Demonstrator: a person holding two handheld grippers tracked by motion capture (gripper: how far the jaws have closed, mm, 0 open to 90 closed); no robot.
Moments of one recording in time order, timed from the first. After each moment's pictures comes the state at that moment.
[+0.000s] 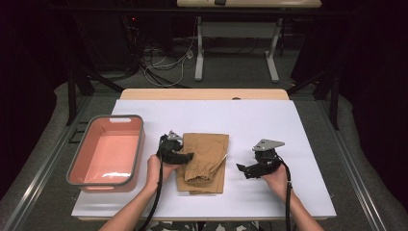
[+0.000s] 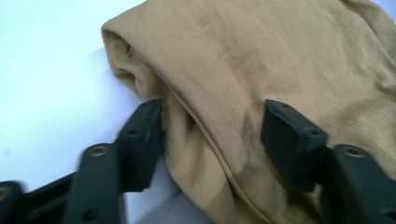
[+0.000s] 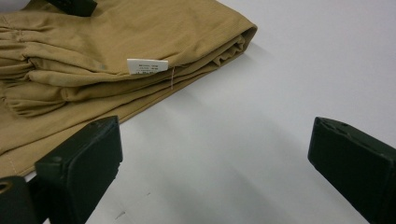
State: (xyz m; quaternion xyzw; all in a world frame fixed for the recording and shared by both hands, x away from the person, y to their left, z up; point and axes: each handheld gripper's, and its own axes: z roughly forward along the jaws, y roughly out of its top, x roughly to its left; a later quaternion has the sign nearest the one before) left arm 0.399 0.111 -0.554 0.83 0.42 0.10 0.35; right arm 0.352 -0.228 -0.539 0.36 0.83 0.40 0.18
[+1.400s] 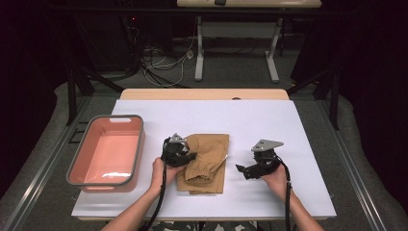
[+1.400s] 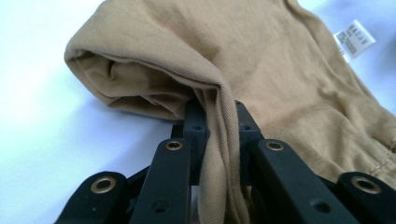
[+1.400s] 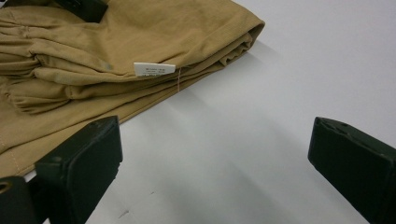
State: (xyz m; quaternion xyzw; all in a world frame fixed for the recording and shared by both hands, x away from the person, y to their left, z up) left arm 0.390 0.102 -0.555 0.83 0.39 0.06 0.40; right arm 0.352 -0.225 -0.540 0.35 0.83 0.39 0.17
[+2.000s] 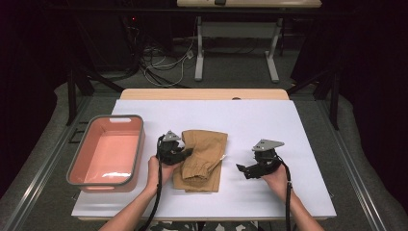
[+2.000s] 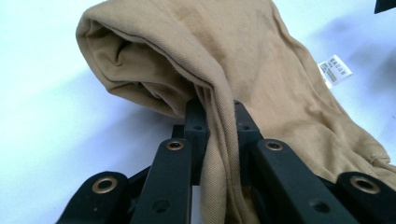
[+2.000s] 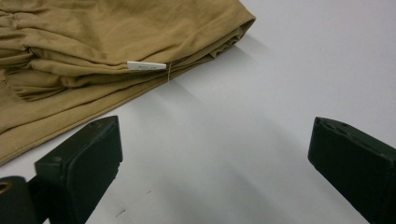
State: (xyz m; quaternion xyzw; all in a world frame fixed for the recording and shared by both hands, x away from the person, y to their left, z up) left arm 0.389 0.115 -0.543 0.81 0.39 0.08 0.42; right arm 0.351 -0.227 -0.538 0.36 0.83 0.40 0.18
